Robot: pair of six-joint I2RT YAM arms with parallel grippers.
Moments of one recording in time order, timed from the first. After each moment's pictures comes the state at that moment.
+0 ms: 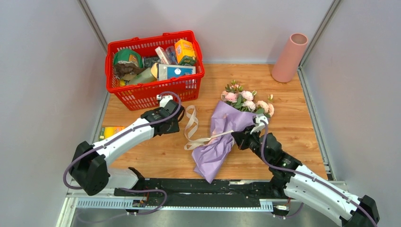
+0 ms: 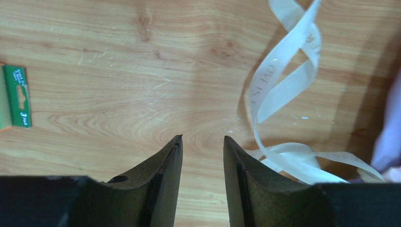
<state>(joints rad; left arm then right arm) -0.69 1.31 0.93 -0.72 -0.41 -0.75 0.81 0.57 0.29 0.03 0.21 0.51</state>
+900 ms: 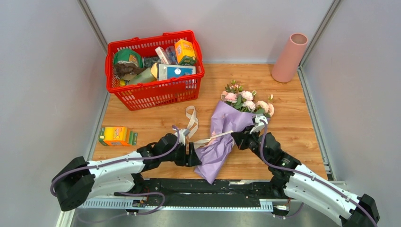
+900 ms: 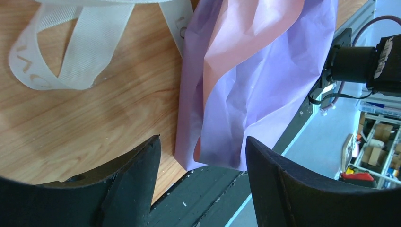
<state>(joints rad) -0.92 1.02 0.33 0.01 0.24 -0.84 0.81 0.58 0.29 0.03 0.21 0.53</state>
